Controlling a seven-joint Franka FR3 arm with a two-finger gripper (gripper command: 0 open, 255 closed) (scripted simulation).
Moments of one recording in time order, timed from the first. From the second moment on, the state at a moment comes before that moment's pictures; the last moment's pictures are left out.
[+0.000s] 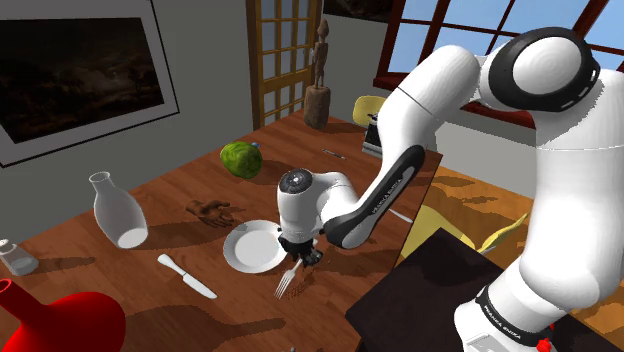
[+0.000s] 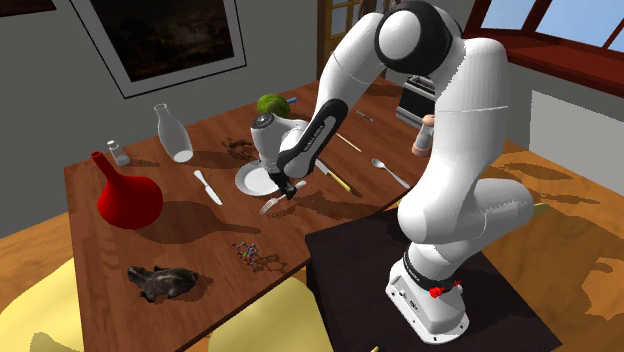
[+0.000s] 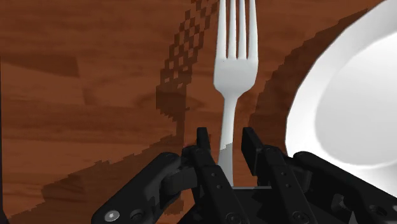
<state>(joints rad) -0.14 0.53 0.67 -2.26 -0.83 2.49 2.40</state>
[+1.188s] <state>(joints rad) -0.30 0.30 0.88 -2.30 -0.55 2.37 2.19</state>
